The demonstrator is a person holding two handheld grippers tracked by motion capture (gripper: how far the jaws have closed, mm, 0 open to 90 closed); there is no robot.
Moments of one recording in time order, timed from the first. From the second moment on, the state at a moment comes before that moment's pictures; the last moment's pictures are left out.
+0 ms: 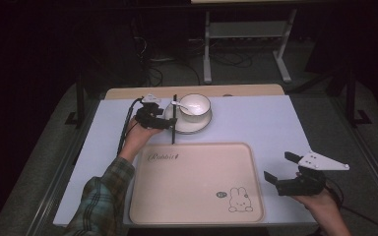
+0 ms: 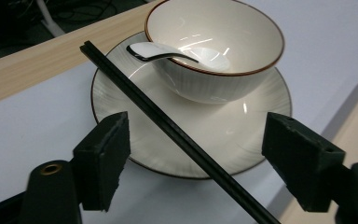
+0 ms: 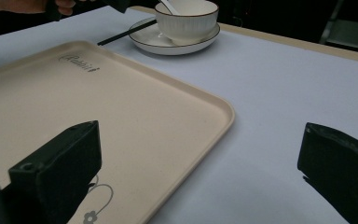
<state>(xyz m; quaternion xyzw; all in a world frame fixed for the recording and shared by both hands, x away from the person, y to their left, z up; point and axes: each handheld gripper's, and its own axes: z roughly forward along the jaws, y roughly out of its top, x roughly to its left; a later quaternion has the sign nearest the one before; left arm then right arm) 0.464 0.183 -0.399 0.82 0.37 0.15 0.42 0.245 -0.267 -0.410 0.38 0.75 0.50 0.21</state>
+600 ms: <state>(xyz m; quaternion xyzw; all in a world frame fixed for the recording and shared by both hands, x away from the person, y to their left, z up) 0.483 0.165 -0.419 0.84 0.39 0.13 0.35 0.245 -0.272 -0.412 0.39 0.75 0.50 0.21</state>
